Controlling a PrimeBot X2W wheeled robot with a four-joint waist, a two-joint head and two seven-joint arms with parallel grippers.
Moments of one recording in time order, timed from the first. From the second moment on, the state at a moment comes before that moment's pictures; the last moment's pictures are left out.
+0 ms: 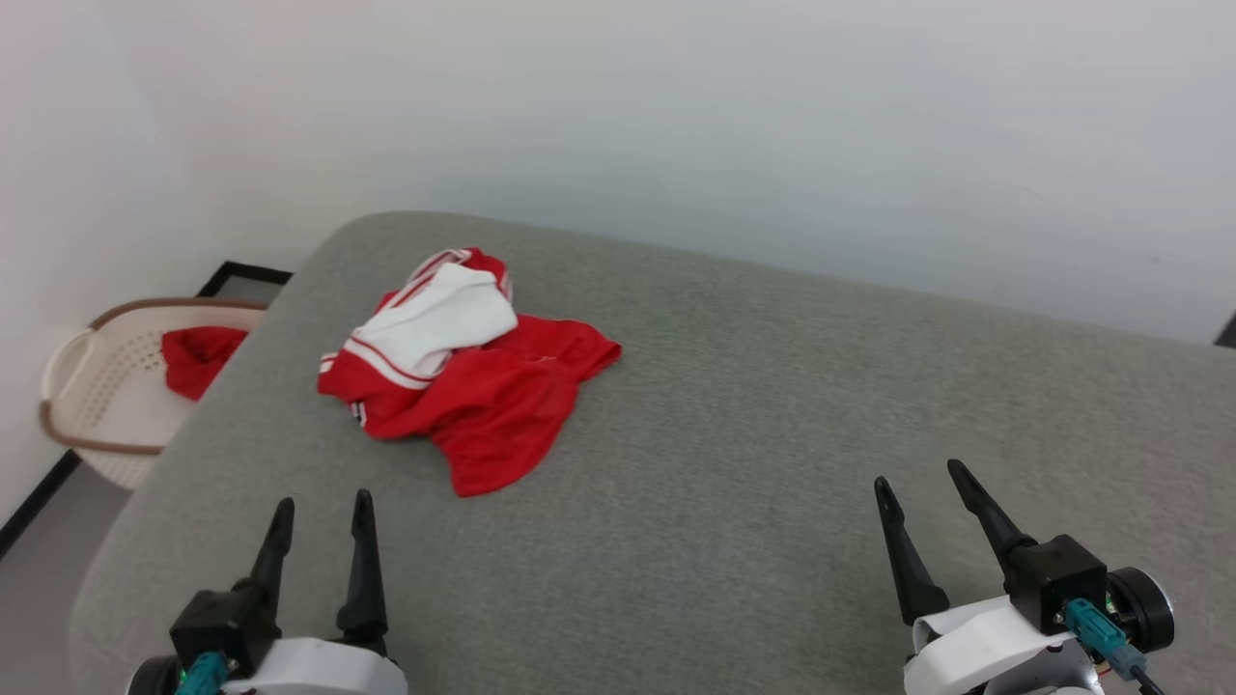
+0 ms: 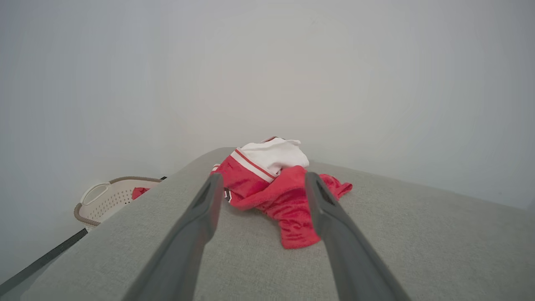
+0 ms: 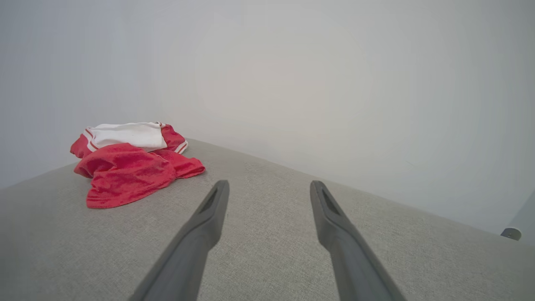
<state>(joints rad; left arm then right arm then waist) -0.03 0.05 0.10 0.19 -0.15 -0.09 -0.26 -0.10 -0.05 0.11 0.22 0.04 0.13 -0.22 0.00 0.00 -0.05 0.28</state>
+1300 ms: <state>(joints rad) -0.71 0.52 0.14 0.31 -0.58 -0.07 0.86 -0.35 -0.06 0.14 0.11 -0.01 0.13 -0.22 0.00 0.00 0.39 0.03</state>
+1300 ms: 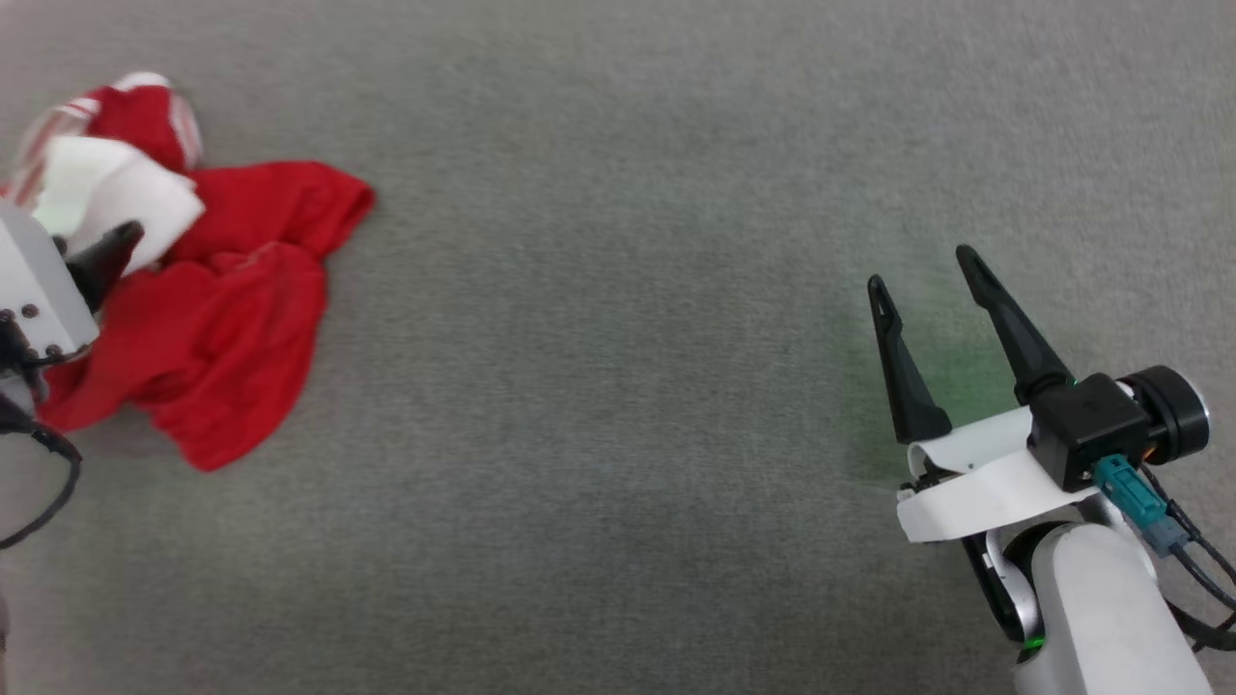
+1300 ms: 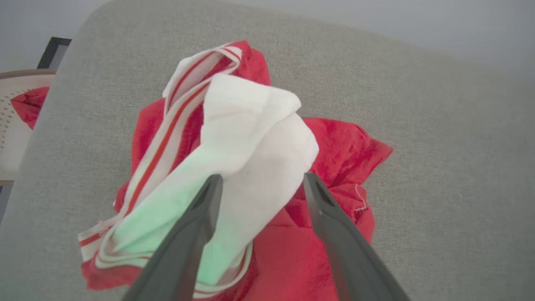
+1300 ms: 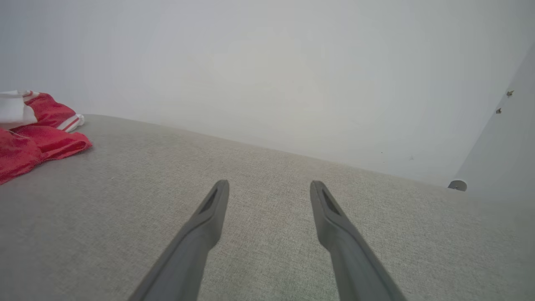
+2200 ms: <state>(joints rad) -0.83 0.57 0.07 0.58 -0.56 -0.01 1.00 -0.37 -0.09 0.16 -0.04 0.00 0.13 -0.14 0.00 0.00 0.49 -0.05</state>
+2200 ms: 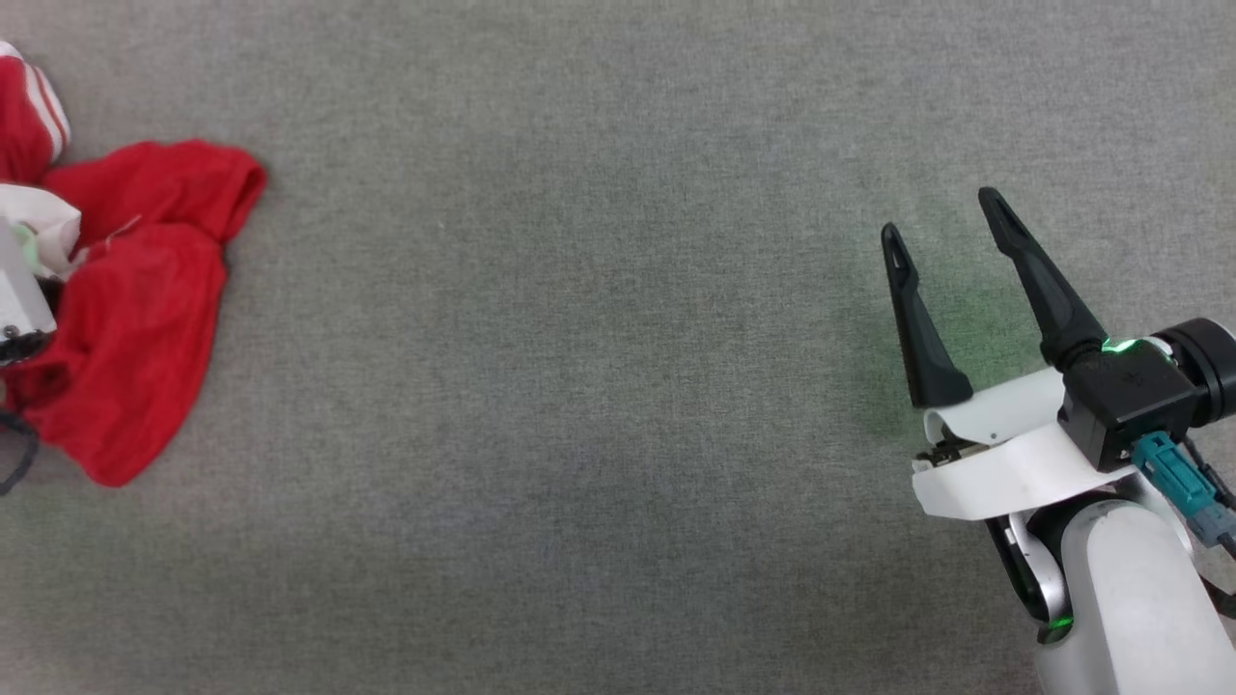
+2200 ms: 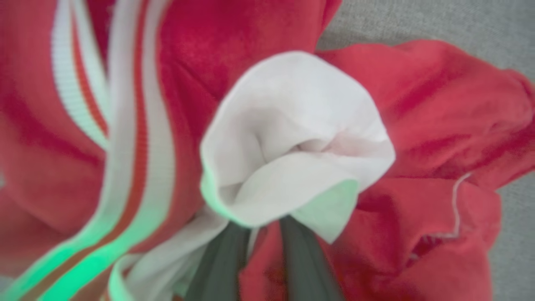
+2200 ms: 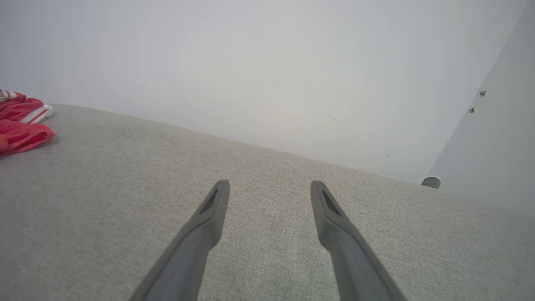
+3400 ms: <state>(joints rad) -1.04 0.64 -0.10 0.33 -0.46 -0.12 0.45 -0.19 -0.07 0.11 0.01 0.00 0.13 -0.13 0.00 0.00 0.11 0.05</state>
